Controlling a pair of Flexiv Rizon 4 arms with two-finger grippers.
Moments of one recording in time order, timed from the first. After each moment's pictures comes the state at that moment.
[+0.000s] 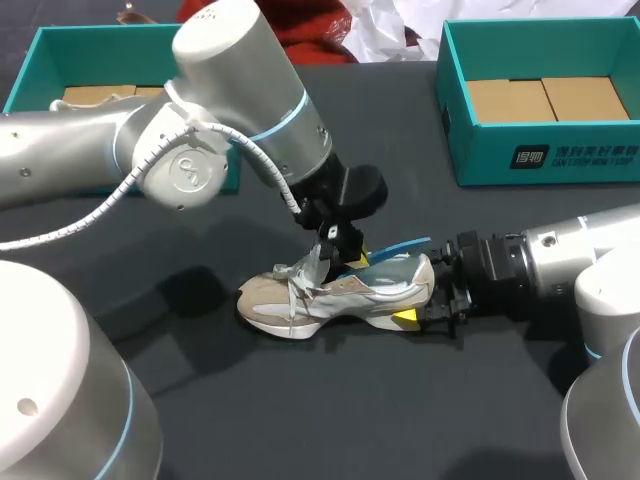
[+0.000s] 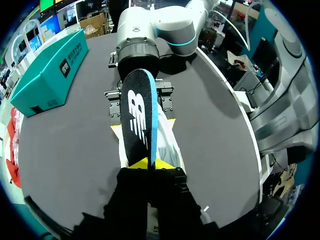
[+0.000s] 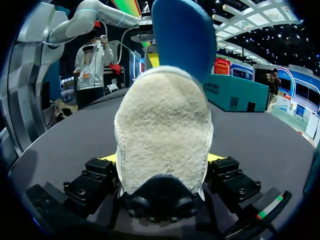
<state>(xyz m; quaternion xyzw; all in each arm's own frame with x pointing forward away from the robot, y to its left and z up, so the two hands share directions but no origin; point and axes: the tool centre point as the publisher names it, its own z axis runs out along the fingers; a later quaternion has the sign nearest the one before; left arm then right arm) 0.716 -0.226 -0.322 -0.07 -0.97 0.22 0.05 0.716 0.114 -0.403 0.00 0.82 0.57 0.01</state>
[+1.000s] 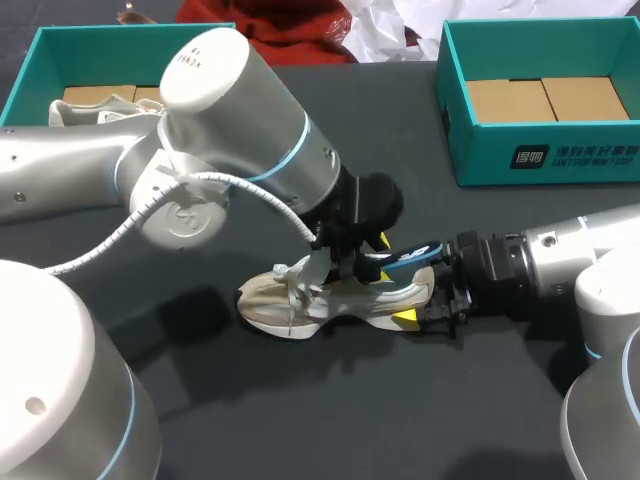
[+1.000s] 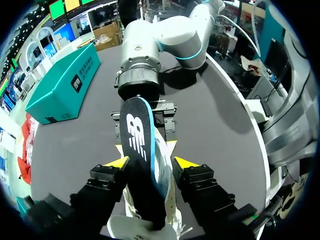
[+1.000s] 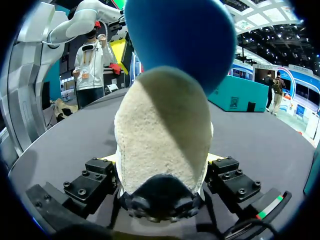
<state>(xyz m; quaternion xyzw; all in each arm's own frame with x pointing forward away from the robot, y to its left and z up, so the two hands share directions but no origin) 0.699 -0.250 -0.303 -0.04 -0.96 0.27 -0.02 0.716 0.114 -0.403 0.00 0.82 0.57 0.01</state>
